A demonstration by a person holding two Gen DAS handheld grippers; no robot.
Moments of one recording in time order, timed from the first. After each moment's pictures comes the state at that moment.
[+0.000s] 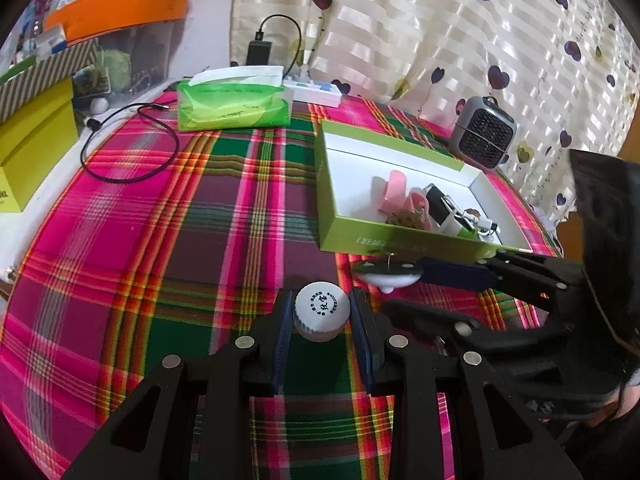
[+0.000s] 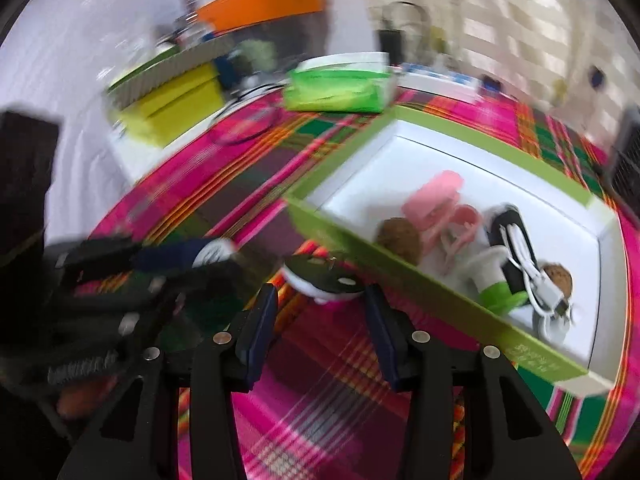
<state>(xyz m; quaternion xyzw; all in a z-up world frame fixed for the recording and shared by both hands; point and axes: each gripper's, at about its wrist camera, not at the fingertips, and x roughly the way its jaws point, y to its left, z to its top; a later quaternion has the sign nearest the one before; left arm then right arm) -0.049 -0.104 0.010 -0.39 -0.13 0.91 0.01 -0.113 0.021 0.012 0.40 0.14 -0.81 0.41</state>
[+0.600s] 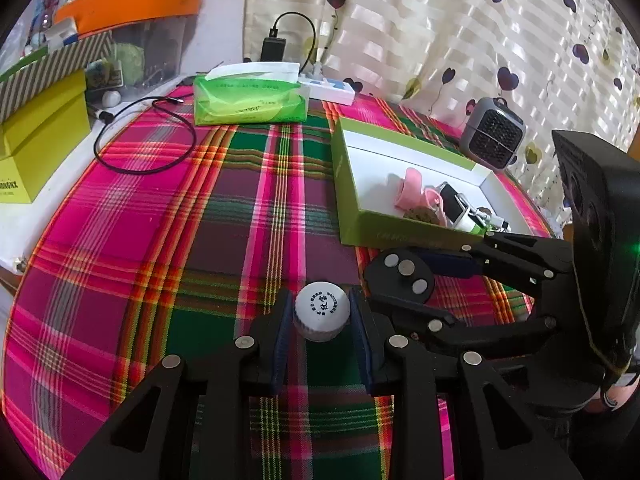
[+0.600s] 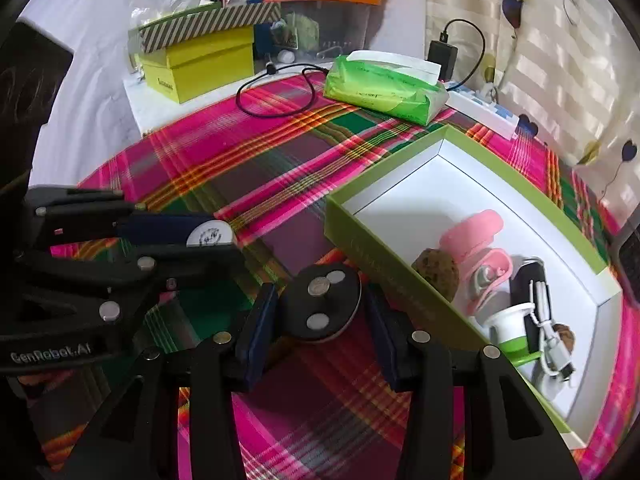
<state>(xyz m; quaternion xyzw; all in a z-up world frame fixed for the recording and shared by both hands) -0.045 -0.111 0.007 -0.40 -0.13 0.91 -0.01 -0.116 -0.005 0.000 0.39 0.21 -0.79 0.41</state>
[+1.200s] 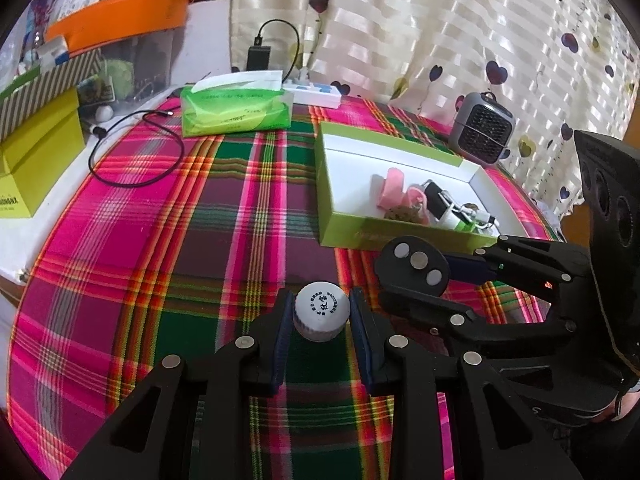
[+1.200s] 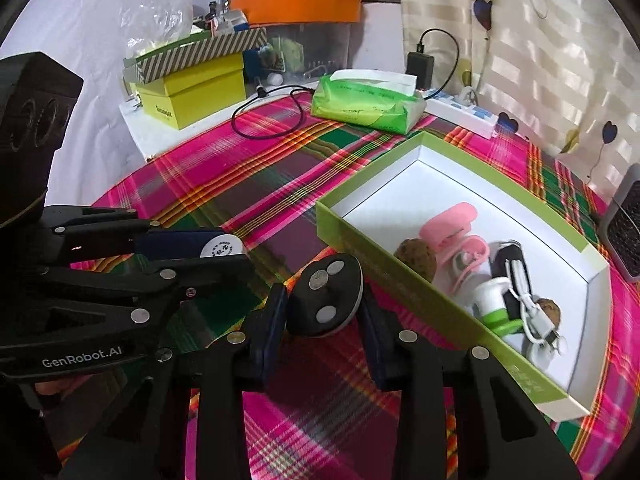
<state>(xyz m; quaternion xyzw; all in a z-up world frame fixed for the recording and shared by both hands) -0.041 -0.095 0.017 -0.39 -0.11 0.91 0.00 -0.101 0.019 0.016 0.37 0.18 -0.82 0.41</state>
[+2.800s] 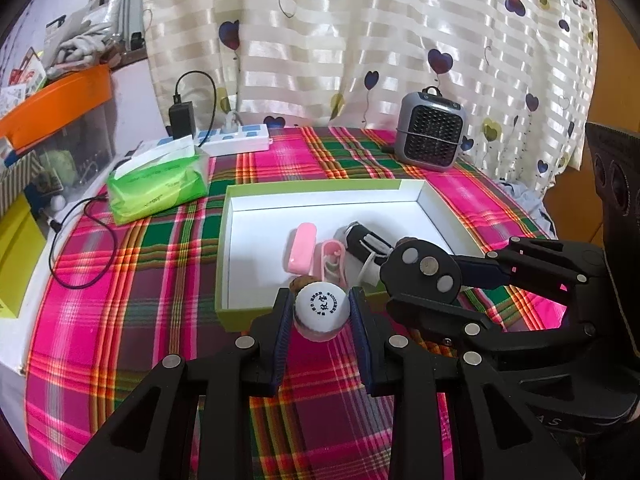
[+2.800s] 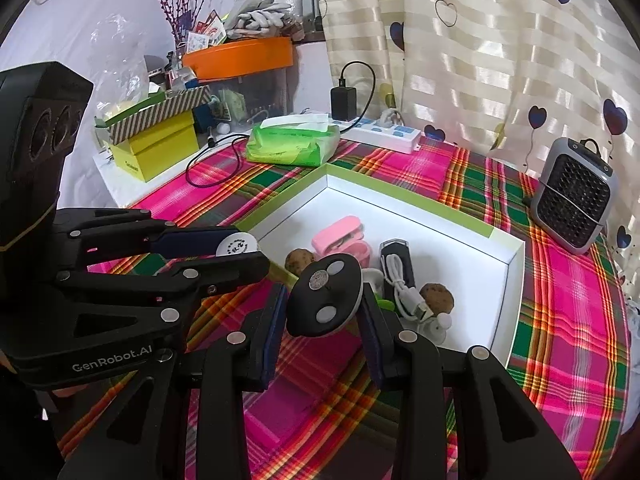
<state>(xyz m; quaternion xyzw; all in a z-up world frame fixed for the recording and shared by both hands) -0.083 -0.027 0.053 -0.36 -0.03 0.93 0.05 -0.121 0.091 0.047 0.34 0.12 -0.86 0.36</state>
